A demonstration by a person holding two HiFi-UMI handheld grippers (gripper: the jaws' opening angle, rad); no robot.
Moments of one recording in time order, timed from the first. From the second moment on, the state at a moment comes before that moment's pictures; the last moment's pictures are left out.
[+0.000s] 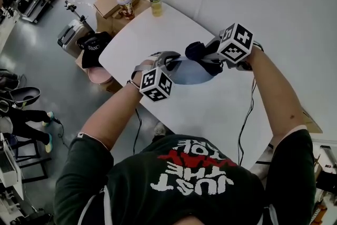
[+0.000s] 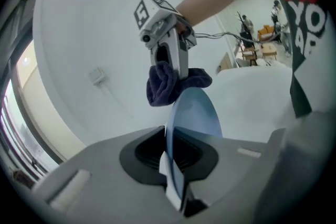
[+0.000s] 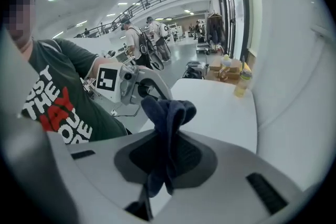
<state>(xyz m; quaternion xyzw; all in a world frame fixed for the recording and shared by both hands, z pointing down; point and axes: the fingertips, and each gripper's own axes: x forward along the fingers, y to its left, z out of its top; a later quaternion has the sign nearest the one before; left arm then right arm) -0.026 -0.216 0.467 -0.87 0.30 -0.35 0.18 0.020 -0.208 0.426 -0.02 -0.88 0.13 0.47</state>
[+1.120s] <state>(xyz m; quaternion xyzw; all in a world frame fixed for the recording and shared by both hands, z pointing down) -0.095 -0.223 0.461 -0.84 0.36 0.05 -0.40 0.116 -0.194 0.379 0.07 -0.94 0.23 0.25</state>
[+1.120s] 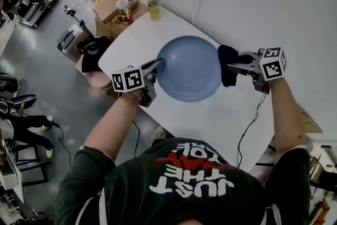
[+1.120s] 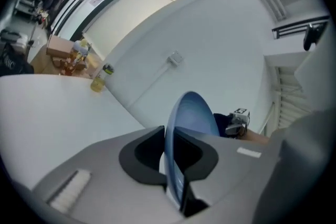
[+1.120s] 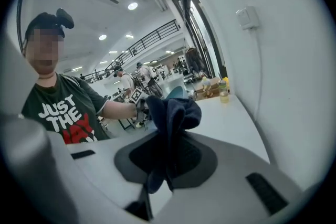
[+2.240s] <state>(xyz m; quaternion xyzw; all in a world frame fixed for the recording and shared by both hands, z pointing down) -0.079 -0.221 0.463 -0.67 0.34 0.27 -0.60 0.065 -0.108 0.334 0.15 -0.98 0.11 -0.06</state>
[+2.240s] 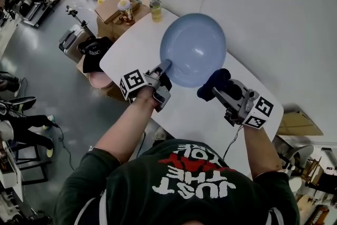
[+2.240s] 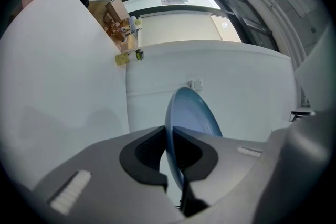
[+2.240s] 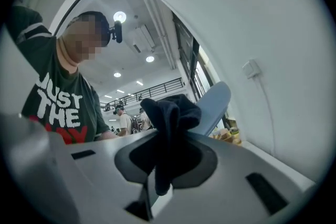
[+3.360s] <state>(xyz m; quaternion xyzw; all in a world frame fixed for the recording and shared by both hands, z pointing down) -0.039 -0.197 0.447 -0.71 0.27 0.23 -0.60 -0.032 -0.103 0.443 0.12 -0.98 0.04 0.16</state>
